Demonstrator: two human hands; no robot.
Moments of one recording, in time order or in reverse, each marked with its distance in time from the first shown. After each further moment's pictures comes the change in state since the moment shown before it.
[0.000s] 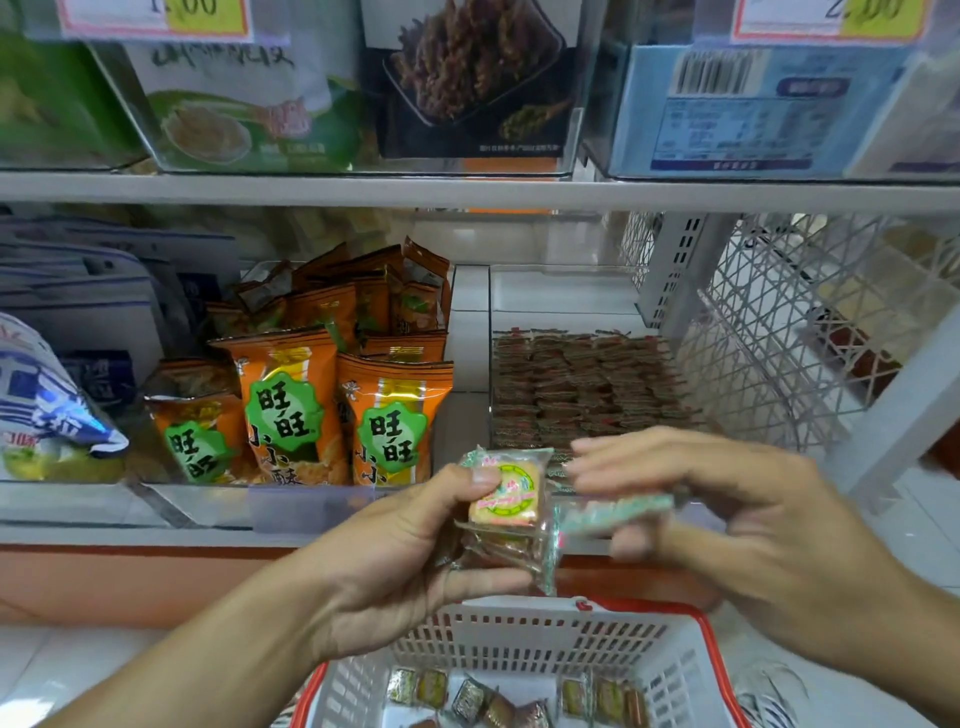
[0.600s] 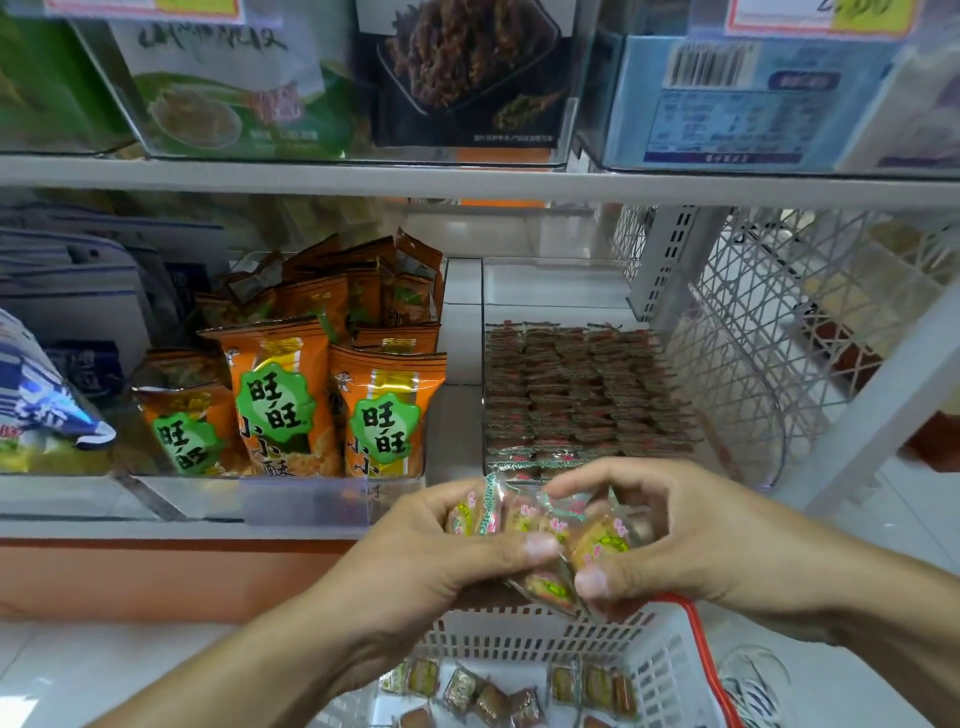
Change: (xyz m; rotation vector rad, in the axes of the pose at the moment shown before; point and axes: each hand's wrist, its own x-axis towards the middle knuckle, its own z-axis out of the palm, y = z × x) left_hand 0.000 -0.015 0.010 0.271 0.053 0.123; right_hand 0.000 0.003 0.033 0.238 -0.278 0.608
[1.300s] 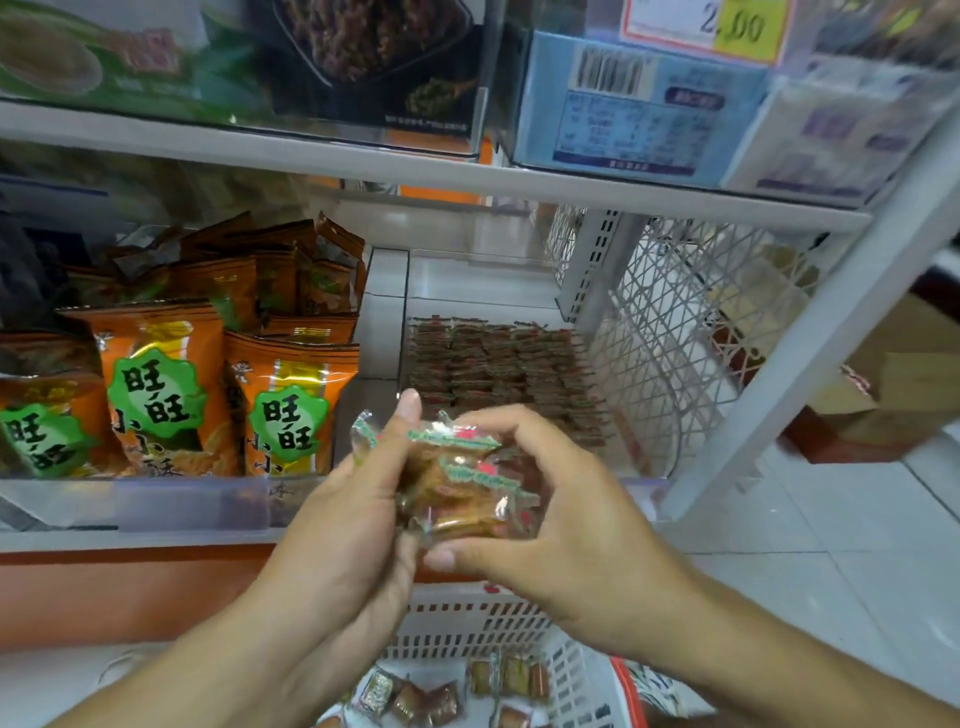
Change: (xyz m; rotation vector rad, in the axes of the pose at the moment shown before) left_hand 0.030 0.012 0.046 -0.607 0.364 0.111; right_hand 0.004 -0.001 0.032 -0.362 0.365 -0.420
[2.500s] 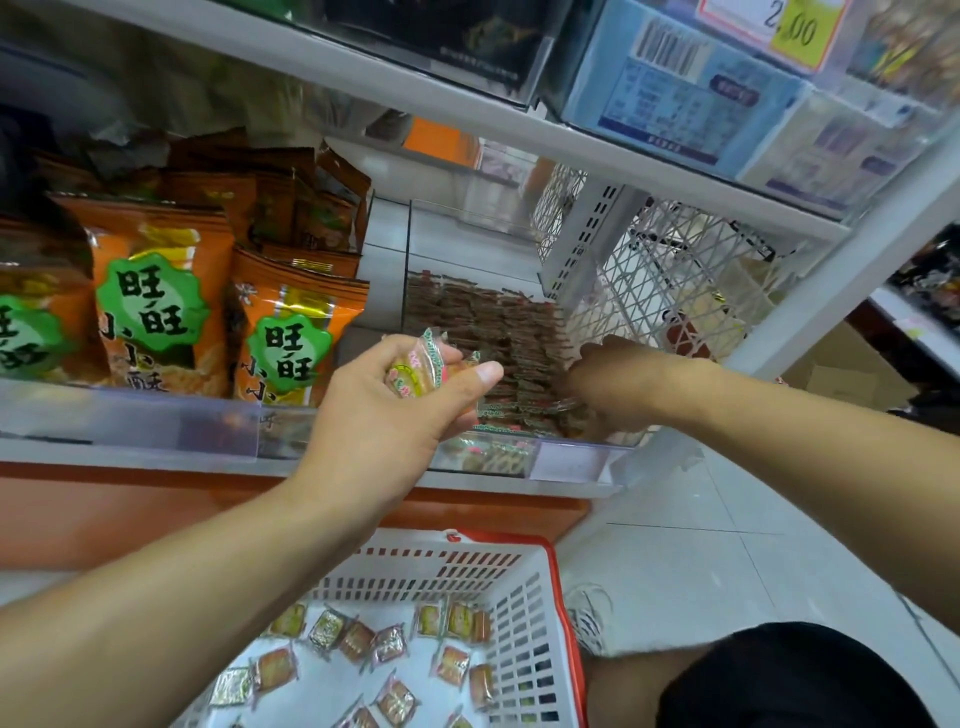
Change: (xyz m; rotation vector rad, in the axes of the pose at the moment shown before) left_hand 0.012 -0.002 -0.015 0.435 -0.145 0.379; right_hand 0.087 0.062 -0.107 -1.701 -0.763 0.126
